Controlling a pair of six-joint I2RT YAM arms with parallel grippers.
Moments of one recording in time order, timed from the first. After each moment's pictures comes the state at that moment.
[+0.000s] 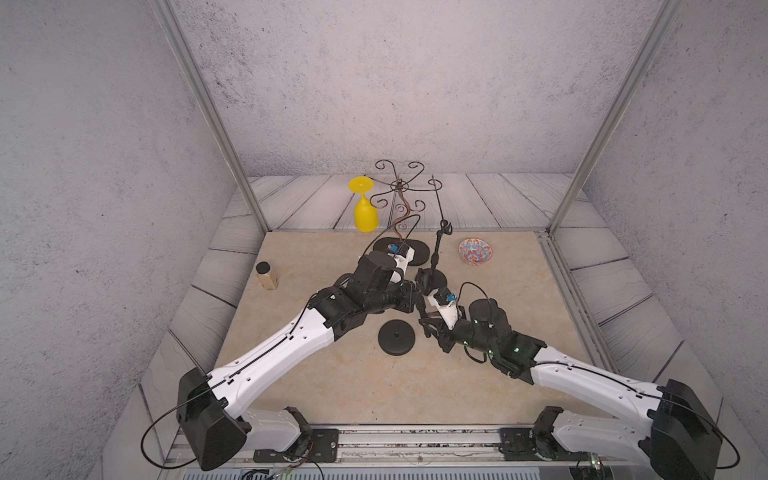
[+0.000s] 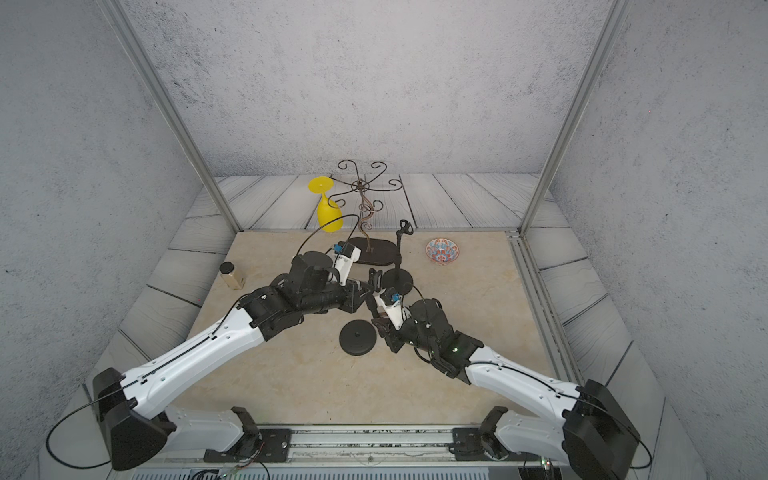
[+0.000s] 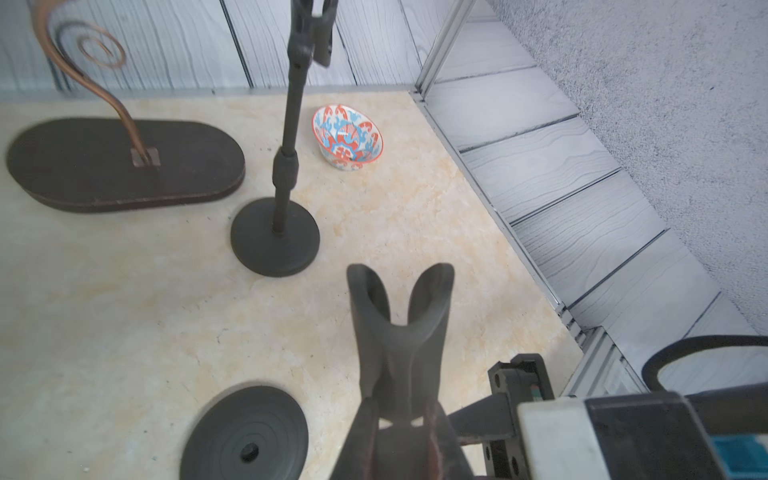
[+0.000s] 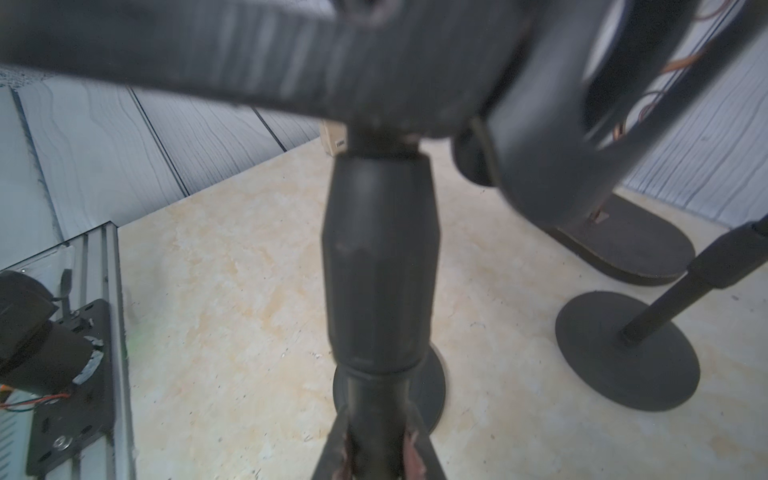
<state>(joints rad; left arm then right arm) -0.83 1.30 1.22 -0.44 0.09 -0.42 0.82 1.17 0.62 0.19 -0.16 0.05</state>
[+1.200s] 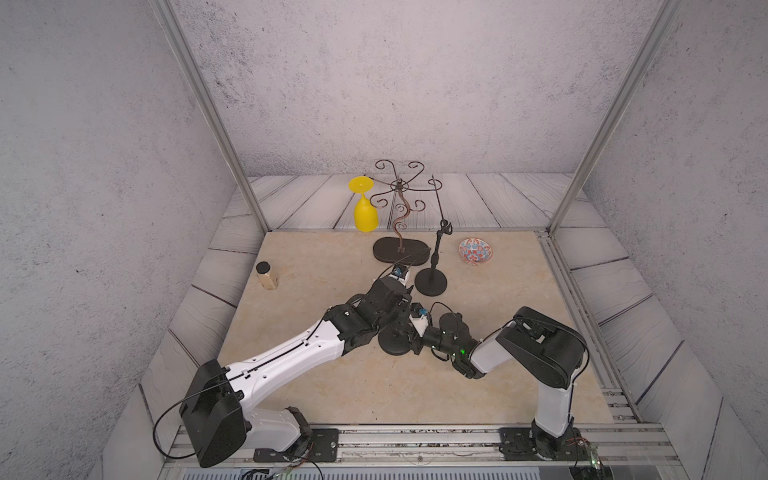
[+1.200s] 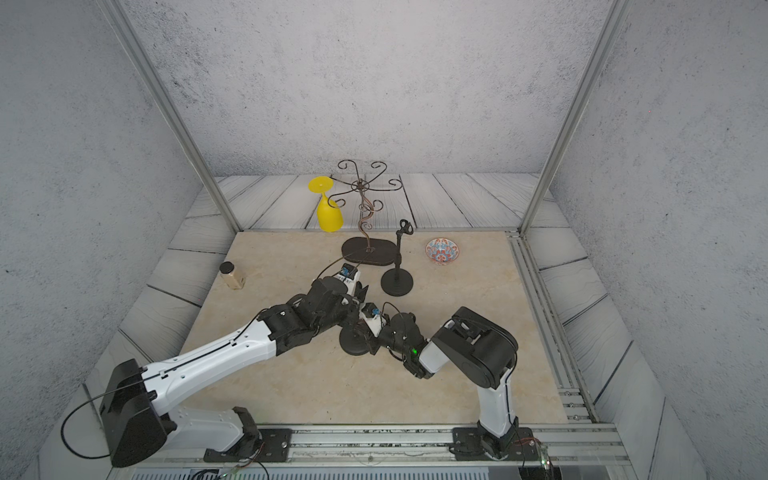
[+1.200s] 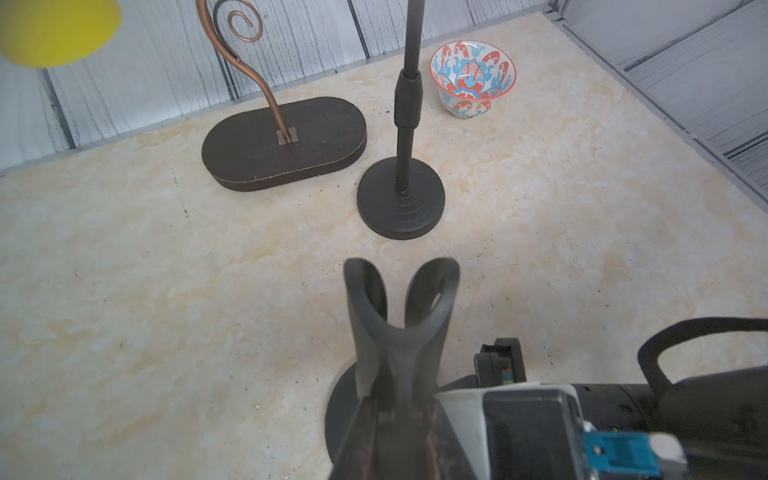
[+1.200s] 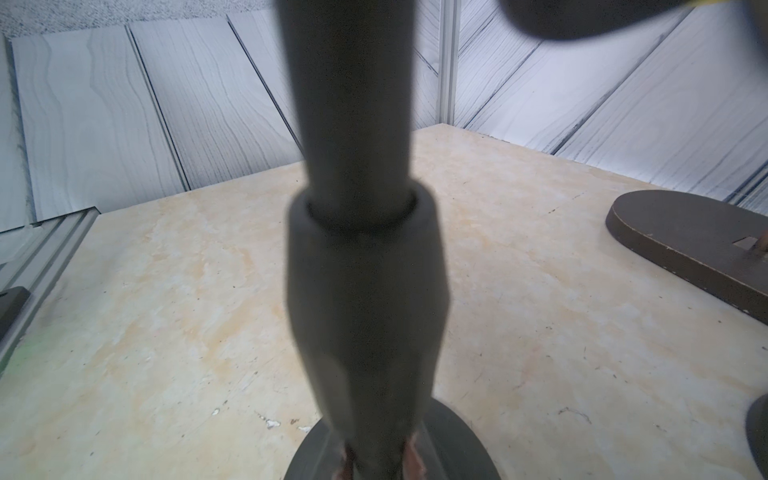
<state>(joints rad) -0.88 1.33 1.03 -0.39 -0.24 -0.28 0.81 1.92 0.59 1.12 -0.29 0.02</state>
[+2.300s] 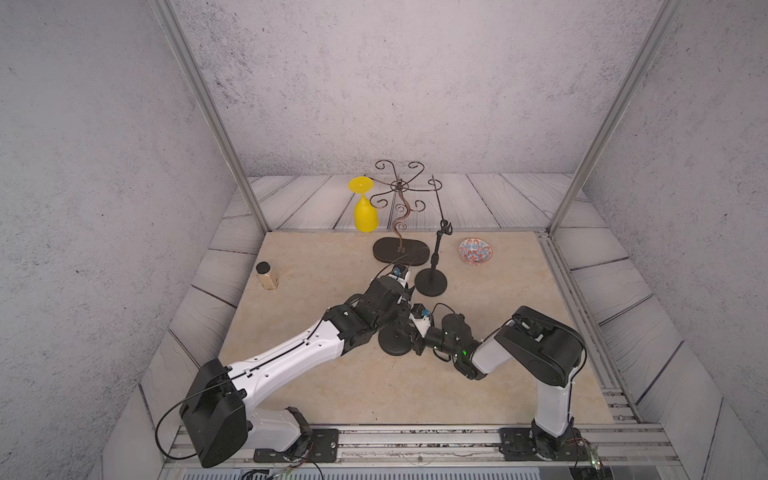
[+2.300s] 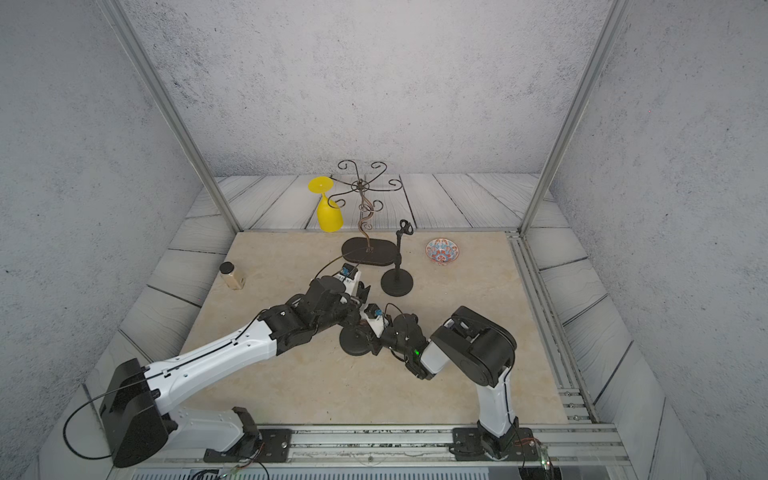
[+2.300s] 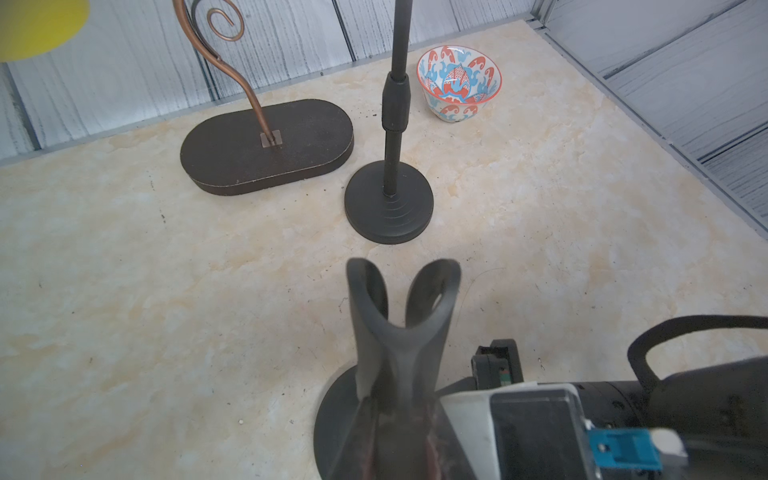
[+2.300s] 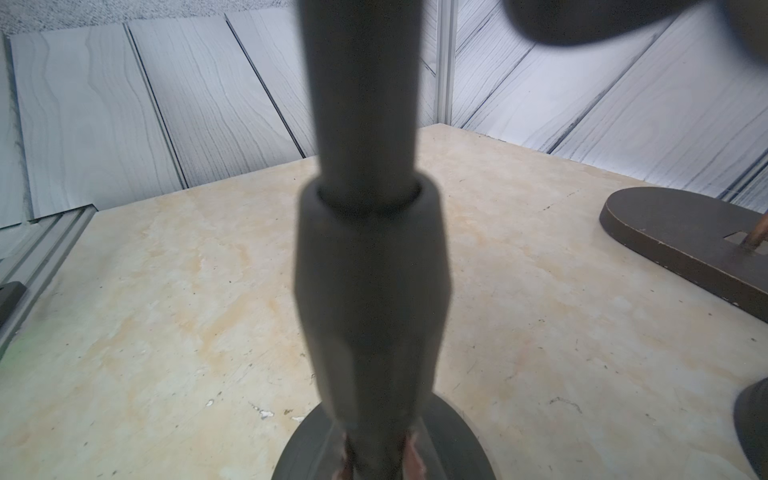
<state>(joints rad) -0.86 1.33 1.00 -0.34 -0.18 -0.27 0.80 1.93 0.57 1.15 -0.30 0.02</state>
